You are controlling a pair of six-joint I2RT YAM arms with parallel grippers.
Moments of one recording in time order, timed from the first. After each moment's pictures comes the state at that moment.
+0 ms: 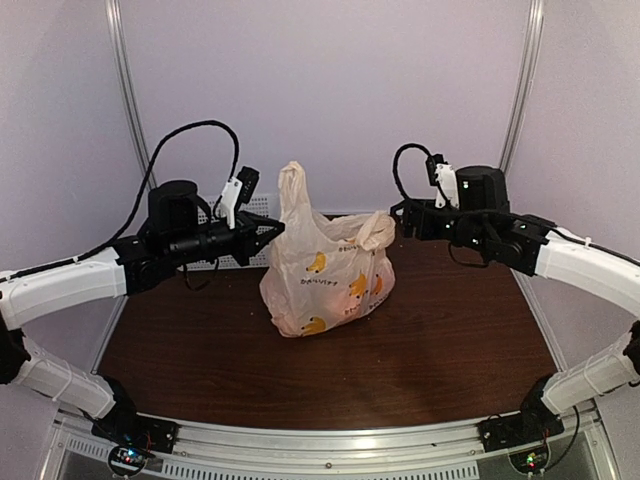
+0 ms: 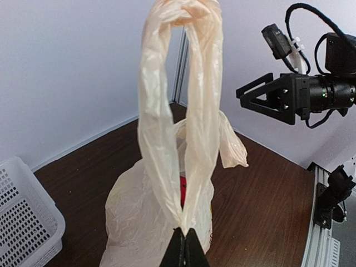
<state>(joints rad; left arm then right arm) -0.73 1.27 0.95 0.13 0.27 -0.12 0.67 1.29 1.10 -0.15 0.20 0.35</state>
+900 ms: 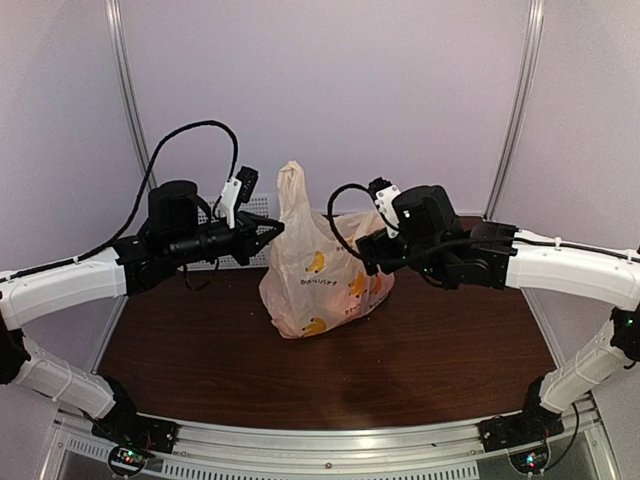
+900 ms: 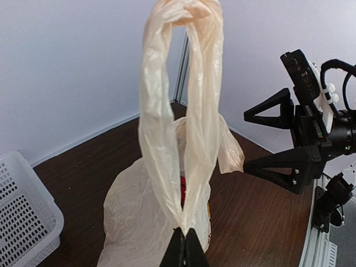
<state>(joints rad) -0.73 1.27 0.95 0.13 0.26 -0.14 0.97 1.42 1.21 -0.31 0.57 0.12</state>
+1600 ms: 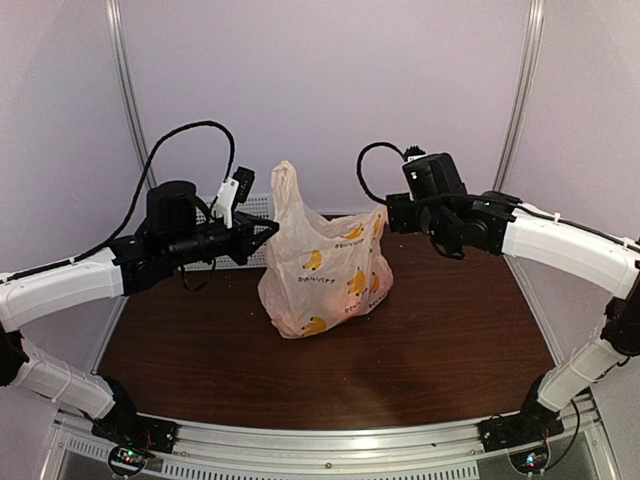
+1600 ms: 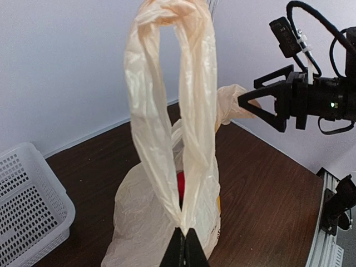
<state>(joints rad) -0.73 1.26 0.95 0.09 0.20 -0.15 0.84 1.51 1.38 -0.41 0.74 0.27</state>
